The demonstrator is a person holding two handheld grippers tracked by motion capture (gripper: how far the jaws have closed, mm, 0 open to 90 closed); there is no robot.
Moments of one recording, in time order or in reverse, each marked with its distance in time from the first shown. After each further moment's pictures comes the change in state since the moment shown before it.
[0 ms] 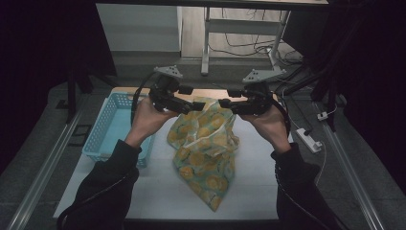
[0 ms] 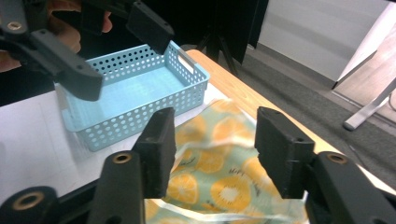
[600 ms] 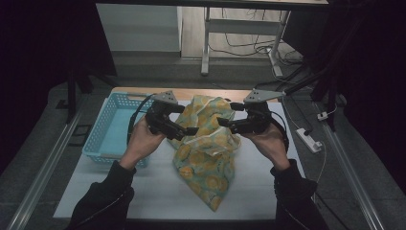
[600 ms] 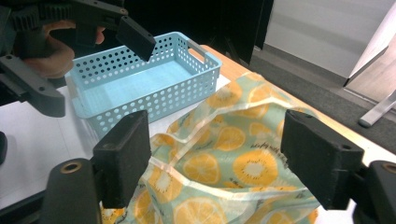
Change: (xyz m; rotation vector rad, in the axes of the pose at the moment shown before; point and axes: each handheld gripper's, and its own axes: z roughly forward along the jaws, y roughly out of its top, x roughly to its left) left arm -0.016 -0.057 0.011 0.024 0.001 -0.006; right arm 0.015 -0.047 0.007 -0.035 0.015 0.036
